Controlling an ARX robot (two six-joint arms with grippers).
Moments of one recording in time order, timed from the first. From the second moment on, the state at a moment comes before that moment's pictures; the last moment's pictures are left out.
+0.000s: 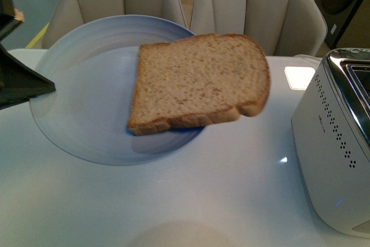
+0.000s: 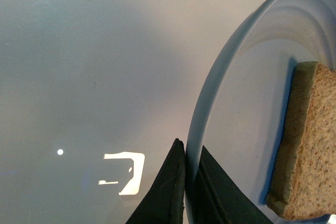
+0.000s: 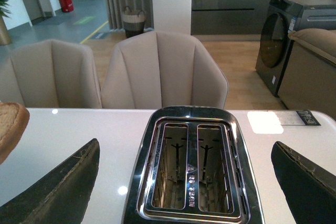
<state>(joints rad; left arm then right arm) -0.12 1.46 0.67 -0.02 0.36 -0.46 0.00 0.00 0.02 0.00 0.00 0.00</state>
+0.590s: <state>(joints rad) -0.41 1.40 0.69 -0.05 0.27 -0.65 0.00 0.00 0.02 0.00 0.00 0.00</state>
